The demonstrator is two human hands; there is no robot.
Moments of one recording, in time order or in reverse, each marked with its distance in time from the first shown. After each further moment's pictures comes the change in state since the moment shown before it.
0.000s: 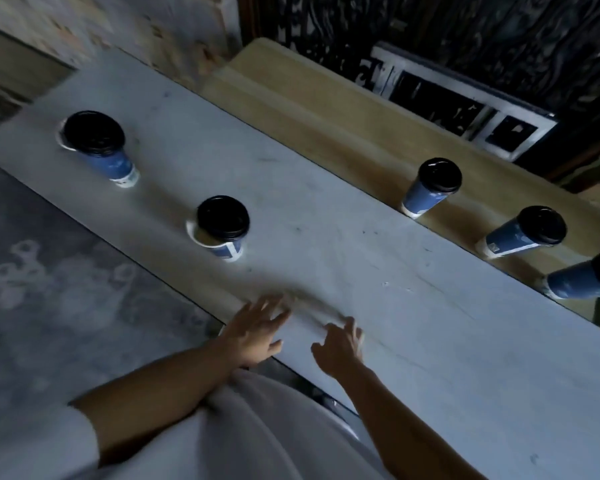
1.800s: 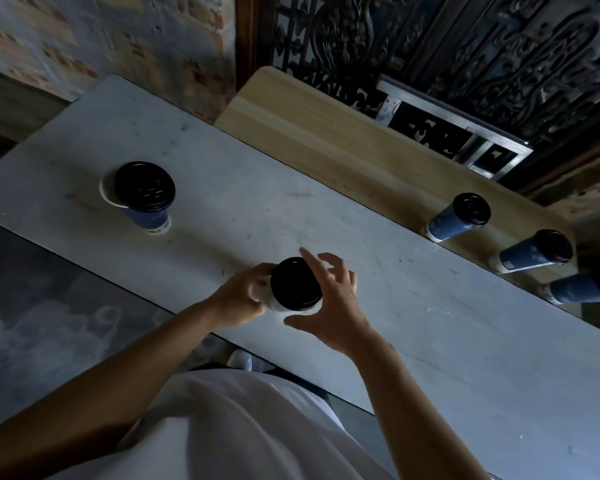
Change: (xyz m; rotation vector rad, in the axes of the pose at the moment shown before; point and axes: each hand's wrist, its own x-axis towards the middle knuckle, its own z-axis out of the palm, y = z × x) left_hand -0.025 -0.205 -0.113 -0.956 0.095 -0.018; right_hand -0.005 -0.219 -0.060 0.266 0.329 -0.419
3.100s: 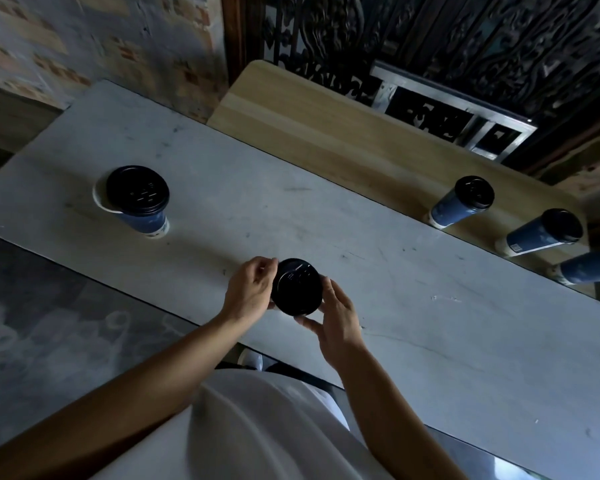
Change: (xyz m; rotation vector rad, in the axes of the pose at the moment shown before) left_hand -0.002 0.042 0.023 -0.360 0.421 -0.210; right_hand -0.006 0.012 0.042 1.210 0.201 0.510
